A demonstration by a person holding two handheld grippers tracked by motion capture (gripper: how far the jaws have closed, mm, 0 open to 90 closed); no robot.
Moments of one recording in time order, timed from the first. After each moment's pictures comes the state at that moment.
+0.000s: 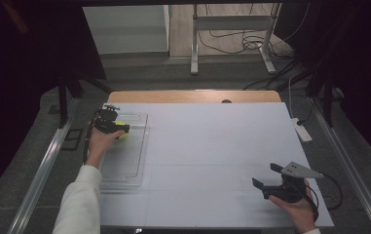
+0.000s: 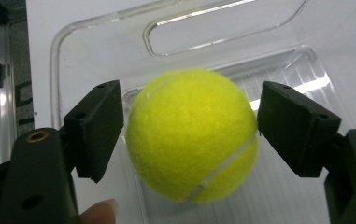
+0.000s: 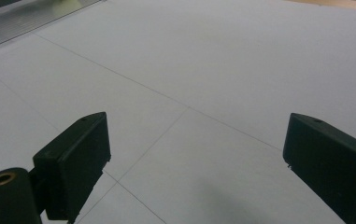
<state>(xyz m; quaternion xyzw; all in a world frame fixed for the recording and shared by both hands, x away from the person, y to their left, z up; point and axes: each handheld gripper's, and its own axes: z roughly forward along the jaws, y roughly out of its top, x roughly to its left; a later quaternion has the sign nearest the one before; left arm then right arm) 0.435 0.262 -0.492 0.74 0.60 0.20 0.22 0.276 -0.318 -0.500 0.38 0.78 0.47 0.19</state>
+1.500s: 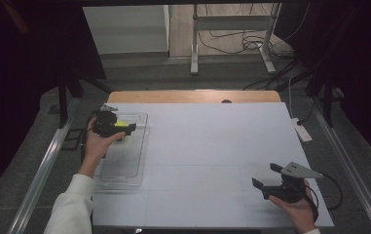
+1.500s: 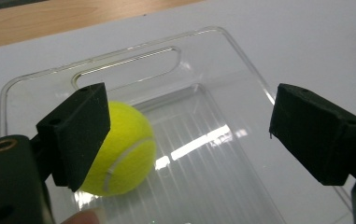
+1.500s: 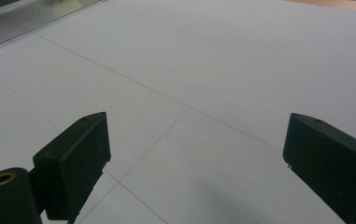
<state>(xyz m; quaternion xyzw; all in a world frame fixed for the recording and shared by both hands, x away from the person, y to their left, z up) 0.396 0.253 -0.462 0.74 0.53 0.18 0.36 0.275 -0.317 -0.500 0.38 0.78 0.47 0.19</state>
